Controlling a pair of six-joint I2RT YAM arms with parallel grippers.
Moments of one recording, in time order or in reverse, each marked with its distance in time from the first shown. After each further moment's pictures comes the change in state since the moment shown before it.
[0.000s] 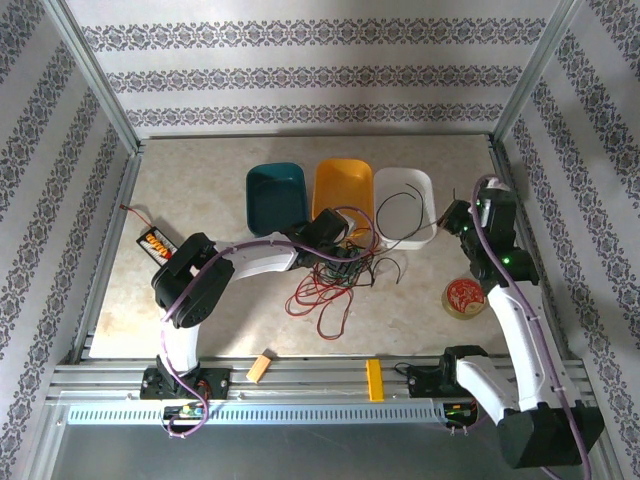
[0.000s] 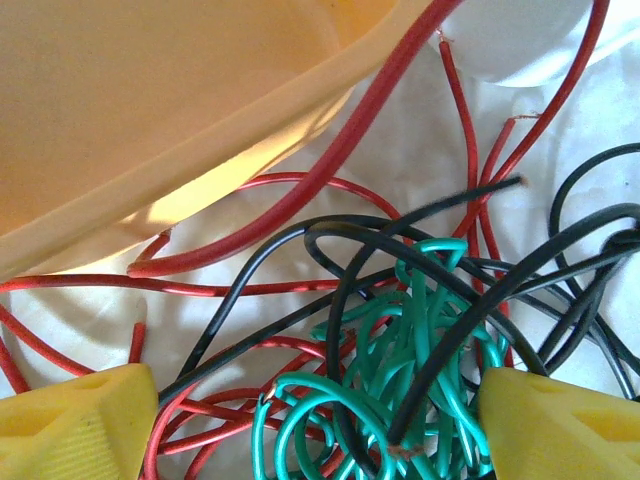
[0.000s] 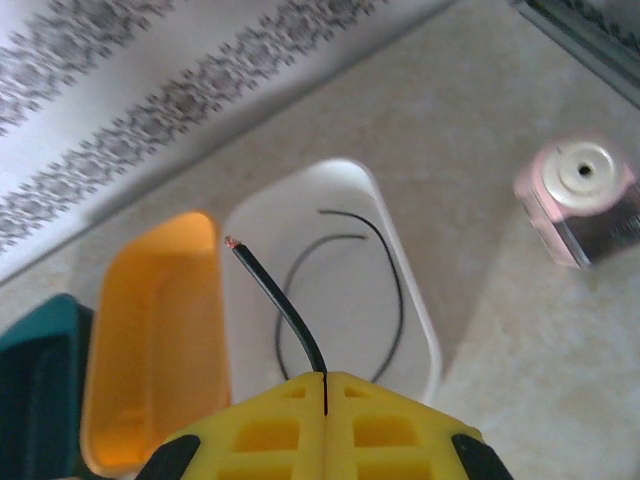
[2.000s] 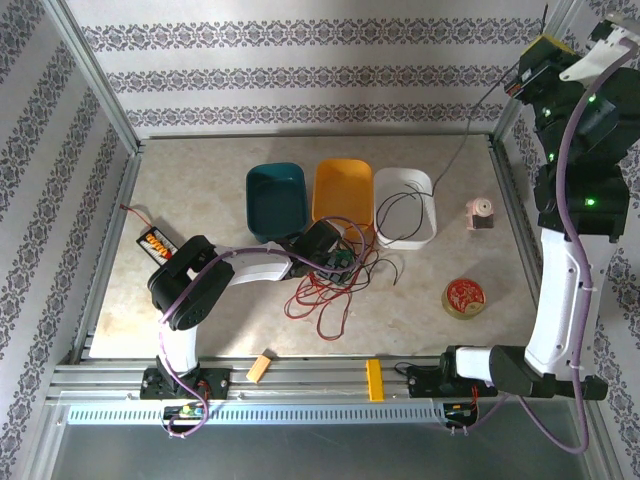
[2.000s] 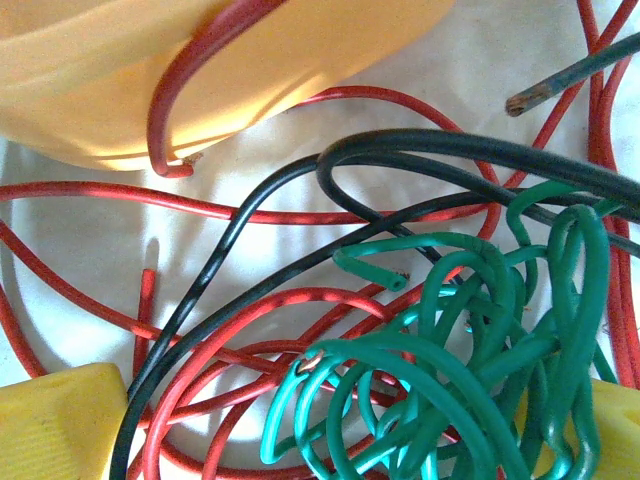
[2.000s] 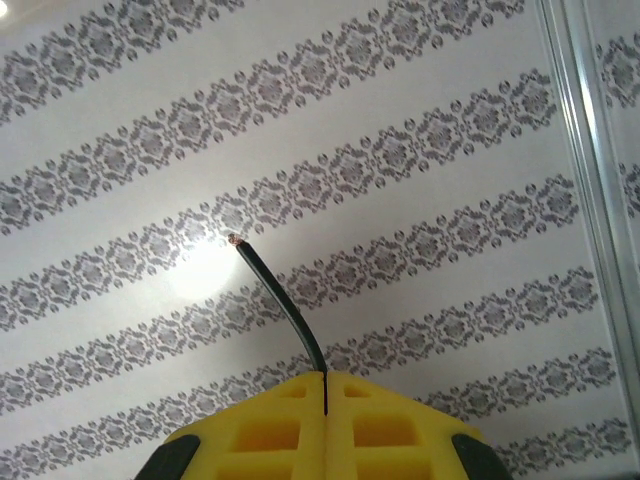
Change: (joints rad) left arm -0.003 -0.025 -0.138 0.082 -0.086 -0.021; right arm -0.094 0.400 1.118 -0.011 -0.082 -0.146
